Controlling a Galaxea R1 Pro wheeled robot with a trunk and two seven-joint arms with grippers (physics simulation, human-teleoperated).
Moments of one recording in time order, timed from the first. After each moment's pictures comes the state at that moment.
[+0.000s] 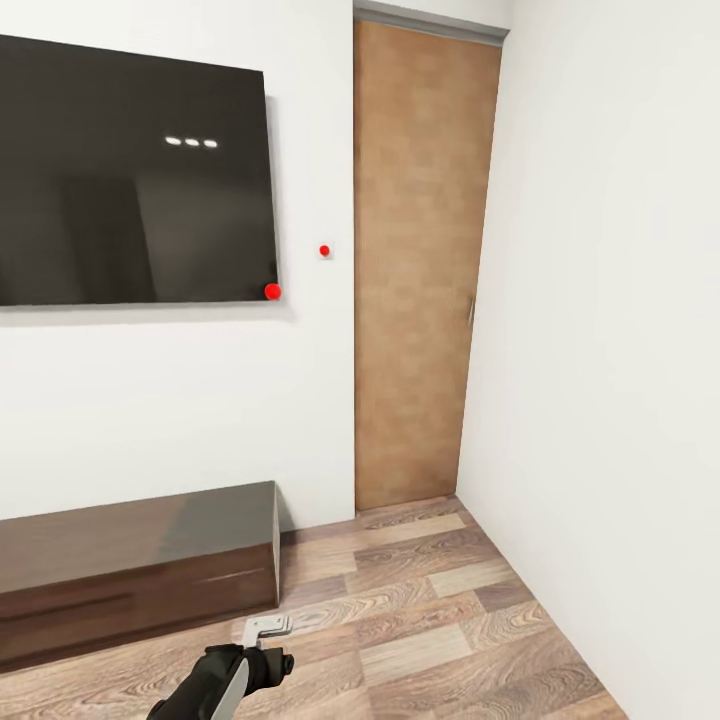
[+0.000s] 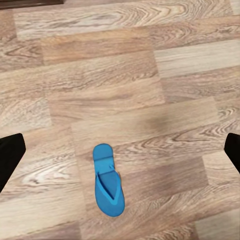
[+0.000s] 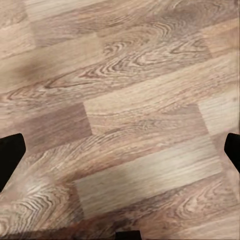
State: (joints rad) left arm -0.42 -0.10 0.08 -0.55 0.01 0.46 0.00; right arm -0.01 -0.01 -0.07 -0.54 -0.01 -0.01 0.00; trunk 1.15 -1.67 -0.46
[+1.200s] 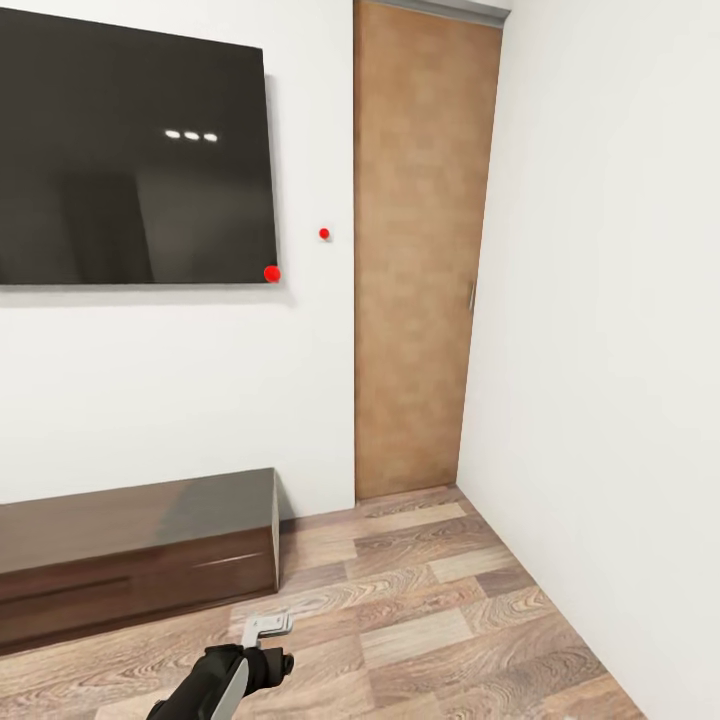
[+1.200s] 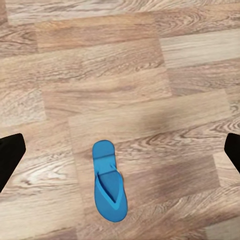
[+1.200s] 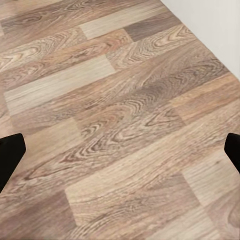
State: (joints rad) left arm -0.42 -0.10 0.08 -0.55 0.01 0.46 0.00; right arm -0.01 -0.03 -0.20 -0.81 -0.05 -0.01 0.01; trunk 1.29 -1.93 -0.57
